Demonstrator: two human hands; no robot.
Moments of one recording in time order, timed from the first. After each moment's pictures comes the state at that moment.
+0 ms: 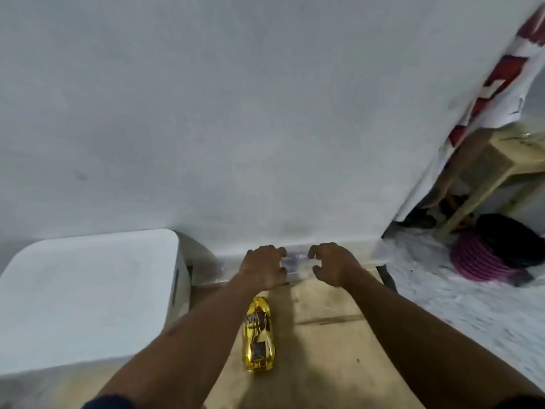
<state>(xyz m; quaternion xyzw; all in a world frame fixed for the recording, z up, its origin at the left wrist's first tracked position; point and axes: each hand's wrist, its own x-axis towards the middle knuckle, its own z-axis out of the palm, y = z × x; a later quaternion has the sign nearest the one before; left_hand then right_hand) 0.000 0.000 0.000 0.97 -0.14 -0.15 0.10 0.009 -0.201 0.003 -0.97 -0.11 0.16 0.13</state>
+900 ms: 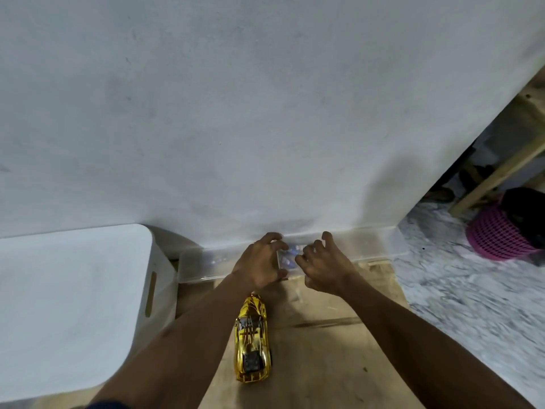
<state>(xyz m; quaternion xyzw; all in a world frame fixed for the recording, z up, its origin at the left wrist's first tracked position) 0.030 0.003 -0.064 0.95 -0.14 -0.10 0.26 0.031 -0.198 -0.062 -0.90 -0.36 -0.03 -0.24</state>
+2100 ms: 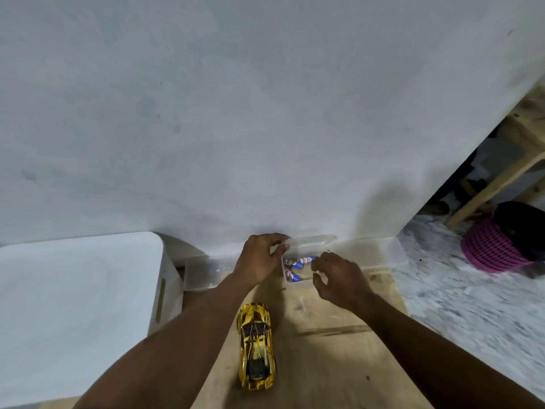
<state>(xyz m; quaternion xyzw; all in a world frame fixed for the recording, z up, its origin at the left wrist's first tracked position) 0.045 0.011 -0.045 0.91 -0.07 -0.02 0.40 0.007 -0.207 -0.051 -0.96 -0.20 -0.07 0.17</state>
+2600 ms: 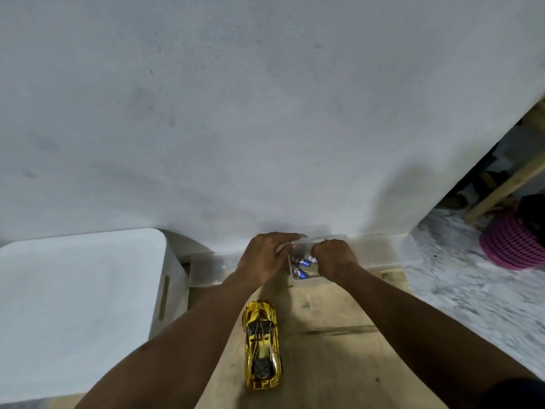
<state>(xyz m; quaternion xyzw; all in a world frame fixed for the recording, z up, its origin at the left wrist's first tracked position) 0.039 0.013 -0.041 0.93 -0.15 0.03 0.34 0.066 -0.176 -0.054 -0.97 -0.19 0.16 -0.09</state>
